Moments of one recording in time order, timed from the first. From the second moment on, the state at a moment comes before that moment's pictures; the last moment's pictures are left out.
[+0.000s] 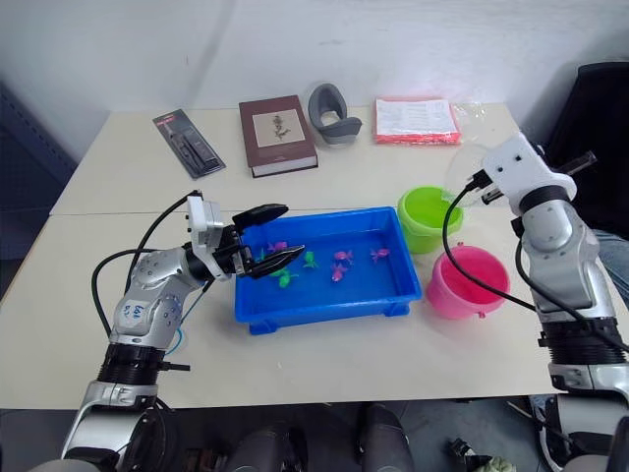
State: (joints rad) left arm -0.50 0.36 0.02 0.10 -0.46 0.10 -0.96; right arm -0.60 -0.78 0.00 0.14 -0.30 0.20 0.10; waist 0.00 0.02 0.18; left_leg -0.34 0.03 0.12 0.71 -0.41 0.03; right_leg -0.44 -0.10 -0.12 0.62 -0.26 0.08
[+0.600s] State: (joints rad) left arm -0.52 0.36 0.02 0.16 -0.45 0.08 -1.00; right arm -0.54 -0.81 0.08 0.26 -0.61 -0.15 -0.07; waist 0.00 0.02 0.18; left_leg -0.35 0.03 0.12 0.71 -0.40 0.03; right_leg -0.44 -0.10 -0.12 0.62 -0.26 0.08
